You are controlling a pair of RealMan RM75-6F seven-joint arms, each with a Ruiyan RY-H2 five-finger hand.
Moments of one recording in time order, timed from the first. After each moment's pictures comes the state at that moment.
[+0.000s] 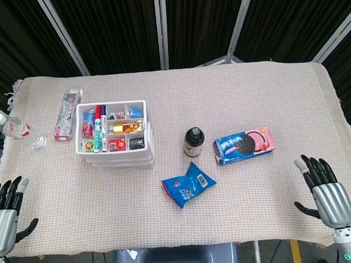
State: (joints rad) left arm 0.03 -1.17 0.02 -1.74 1.61 1.60 0.33; right arm 0.07 -1.19 0.01 -1.55 -1.66 1.56 -0.04
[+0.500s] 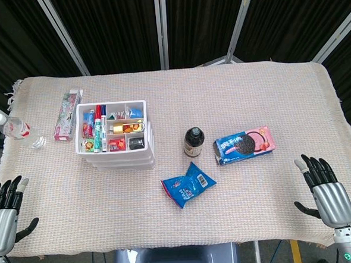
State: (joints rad) left arm 0.03 -1.18 0.02 -1.74 1.60 1.59 0.31; right arm 0.07 -1.18 0.01 -1.55 -1.66 1.55 -0.03
